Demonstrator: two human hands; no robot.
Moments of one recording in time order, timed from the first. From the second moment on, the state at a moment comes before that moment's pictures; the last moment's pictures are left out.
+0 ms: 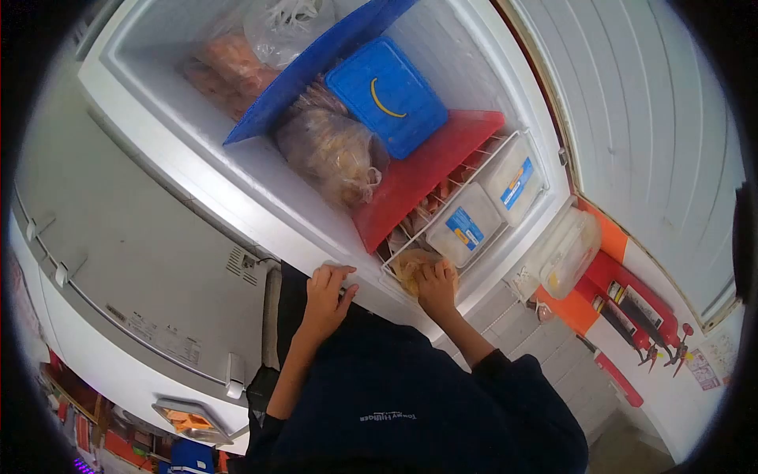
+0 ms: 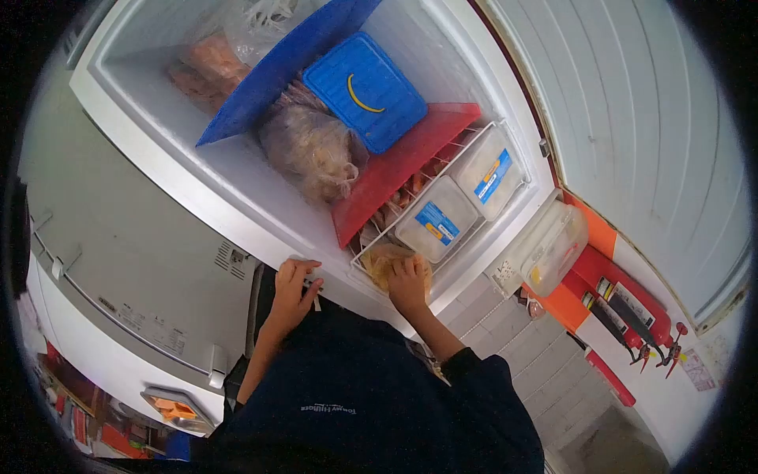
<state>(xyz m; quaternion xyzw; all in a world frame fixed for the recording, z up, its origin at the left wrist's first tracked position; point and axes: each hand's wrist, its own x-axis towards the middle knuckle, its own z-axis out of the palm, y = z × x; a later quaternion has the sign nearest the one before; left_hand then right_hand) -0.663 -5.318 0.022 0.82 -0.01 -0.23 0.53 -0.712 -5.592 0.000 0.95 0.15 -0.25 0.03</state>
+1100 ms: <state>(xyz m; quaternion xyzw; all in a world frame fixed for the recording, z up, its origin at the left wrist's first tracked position) -0.663 -5.332 0.026 0.85 -0.03 -0.23 0.48 -0.558 -5.808 -0.009 0.53 -0.42 -0.04 -0.73</state>
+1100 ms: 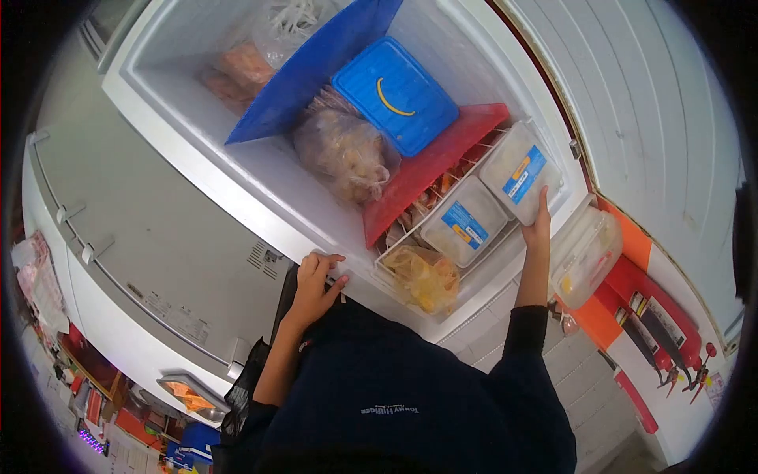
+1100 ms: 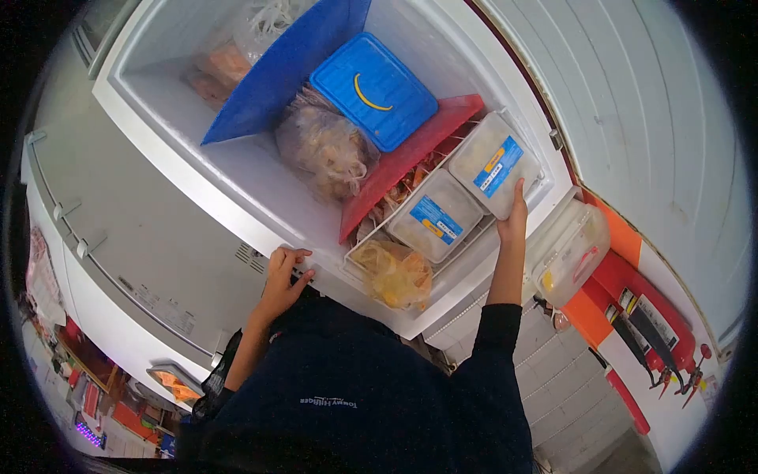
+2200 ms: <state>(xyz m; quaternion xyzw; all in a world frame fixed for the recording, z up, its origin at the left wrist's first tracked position) -0.658 -5.333 0.032 0.84 -0.01 -0.25 0.47 -0.593 -5.818 -0.014 0.54 -0.42 0.05 -0.72</state>
